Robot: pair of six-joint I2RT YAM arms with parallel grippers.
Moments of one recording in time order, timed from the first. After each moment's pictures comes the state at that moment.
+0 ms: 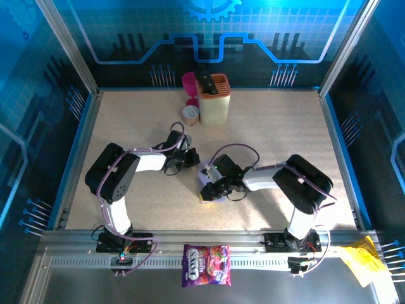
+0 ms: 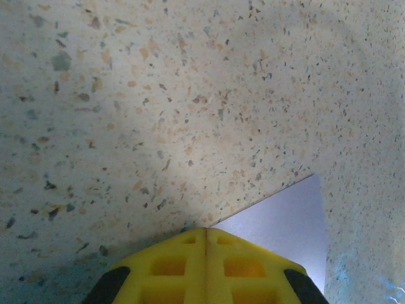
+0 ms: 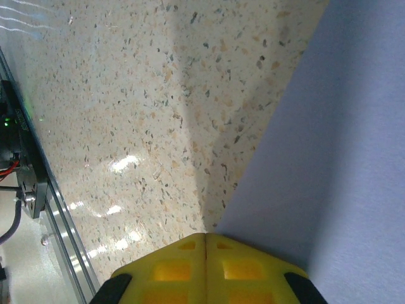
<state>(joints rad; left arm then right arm) -0.45 1.85 0.89 0.06 0.33 -0.73 0.78 1.76 0.73 0.02 -0.60 0.49</state>
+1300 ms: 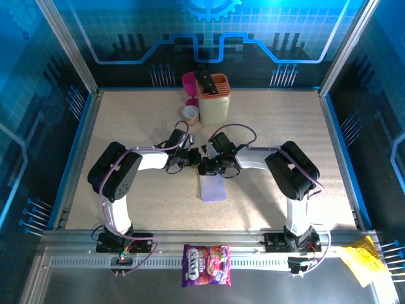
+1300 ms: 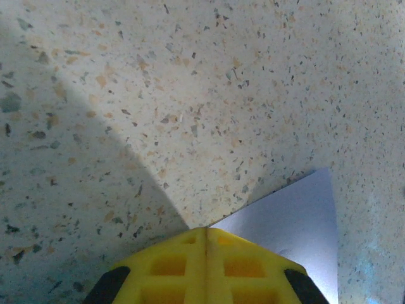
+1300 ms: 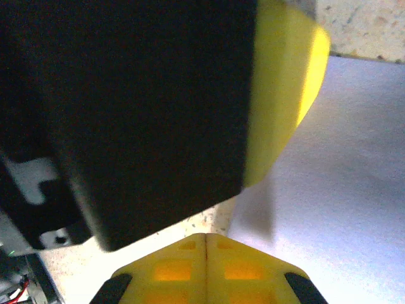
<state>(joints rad) -0.46 1.87 0.93 0.04 0.32 -0.64 0.66 1.94 1.08 -0.16 -0.53 0.57</state>
